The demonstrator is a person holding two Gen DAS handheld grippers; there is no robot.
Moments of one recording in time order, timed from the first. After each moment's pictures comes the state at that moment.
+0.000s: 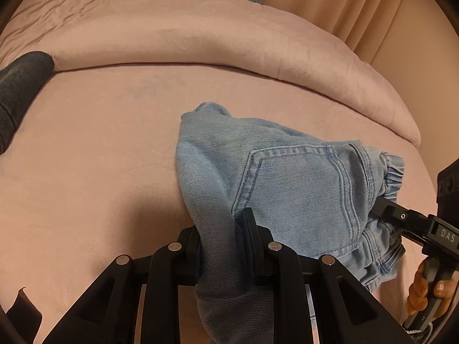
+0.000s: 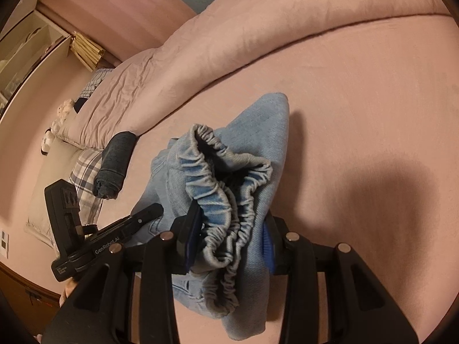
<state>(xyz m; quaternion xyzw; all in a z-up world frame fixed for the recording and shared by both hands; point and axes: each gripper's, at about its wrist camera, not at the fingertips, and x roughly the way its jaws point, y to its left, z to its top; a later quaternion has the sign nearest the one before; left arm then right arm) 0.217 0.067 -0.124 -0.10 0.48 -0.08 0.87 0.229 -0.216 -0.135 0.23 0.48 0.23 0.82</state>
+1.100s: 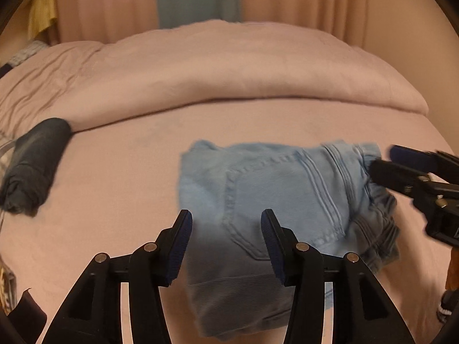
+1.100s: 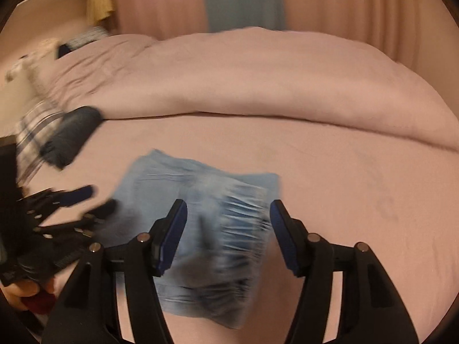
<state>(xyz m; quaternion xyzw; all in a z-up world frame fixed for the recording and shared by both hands) 0.197 0.024 -0.093 0.03 0.44 -0.05 0.90 0.211 -0.165 -0.063 -0.02 0.40 0.16 0.90</state>
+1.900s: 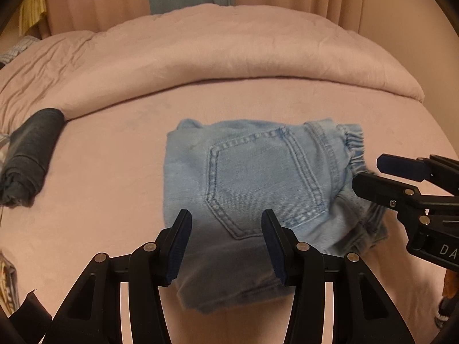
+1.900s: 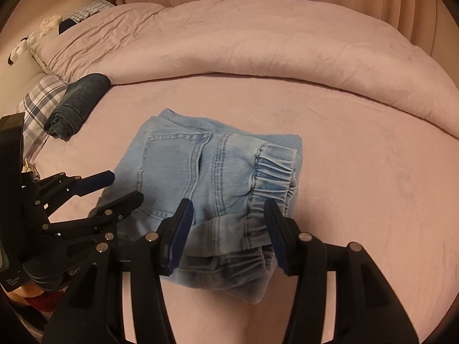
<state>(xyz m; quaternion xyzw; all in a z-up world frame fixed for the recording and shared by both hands) 0.189 0.016 -0.093 0.03 0.47 -0.05 0.88 0.203 -0.152 -0.077 -0.04 0.47 0.17 0.86</state>
